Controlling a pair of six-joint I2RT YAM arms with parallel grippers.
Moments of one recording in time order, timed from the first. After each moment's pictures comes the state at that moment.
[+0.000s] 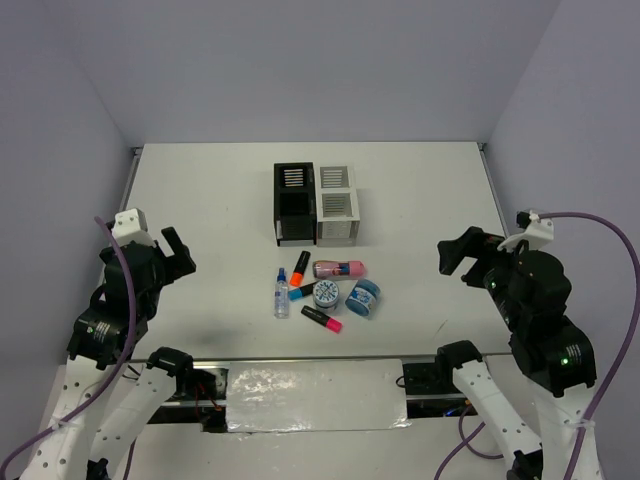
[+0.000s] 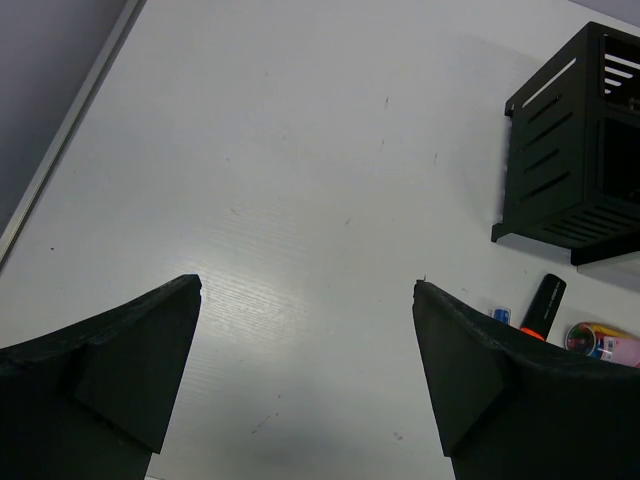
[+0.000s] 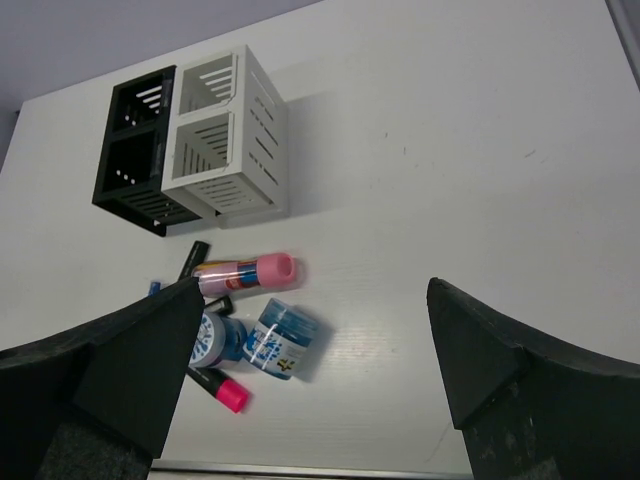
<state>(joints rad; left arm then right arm) -0.27 0.54 0.88 -0.79 -0.46 -0.40 0.22 0.51 1.14 -0.94 0.15 0.40</state>
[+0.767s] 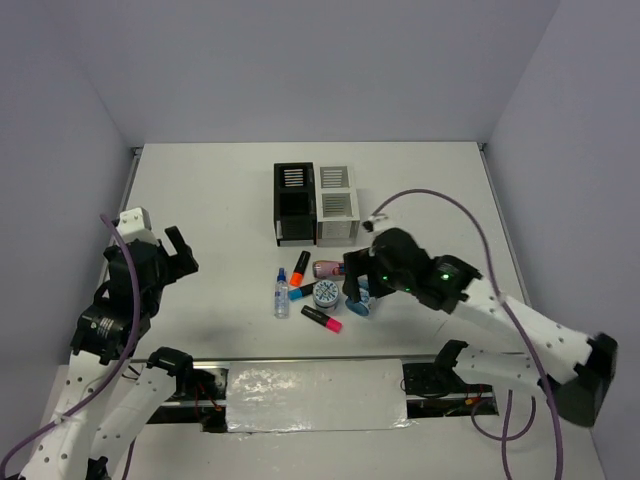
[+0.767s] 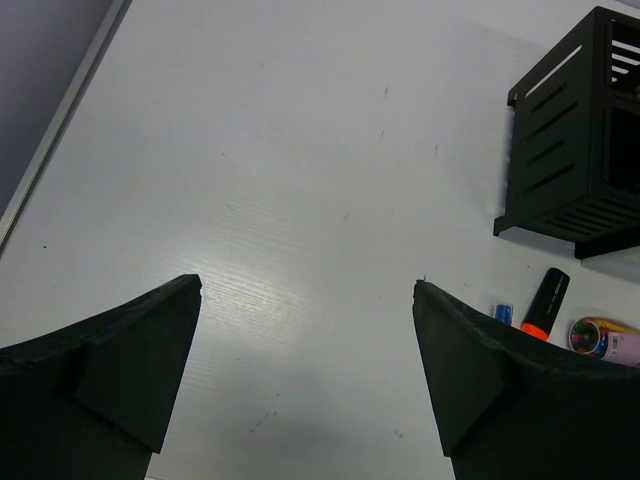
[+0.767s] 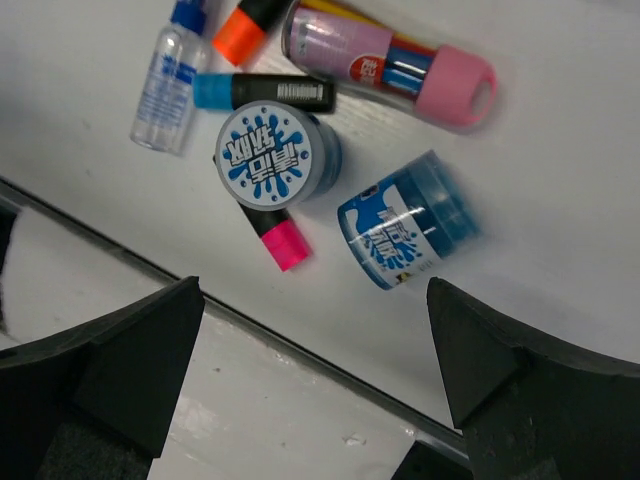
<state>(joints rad) -0.27 0.56 0.86 -0.78 -0.45 -0.40 0.79 0.94 0.90 -0.73 0.09 0.48</state>
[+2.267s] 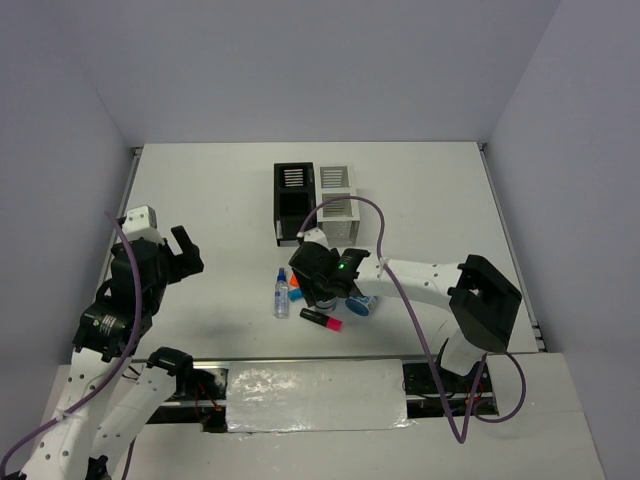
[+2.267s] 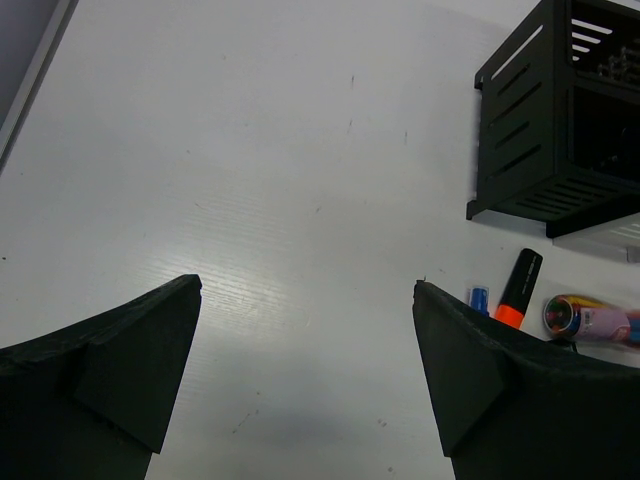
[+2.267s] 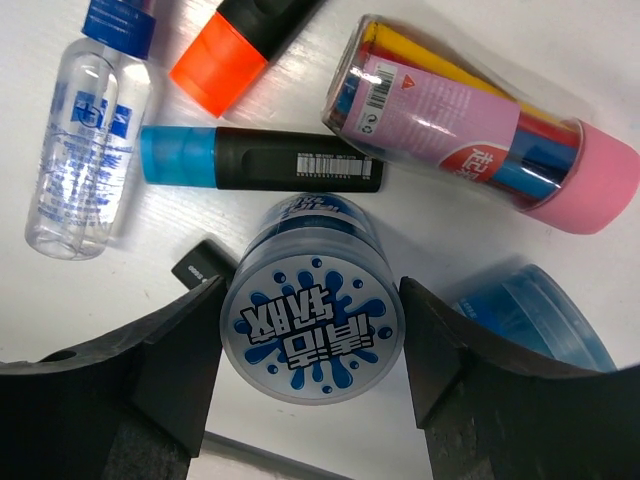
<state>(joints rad) -0.27 0.57 0.85 -0.75 -0.37 -0.40 1.04 1.62 1.08 -0.55 0.32 0.53</state>
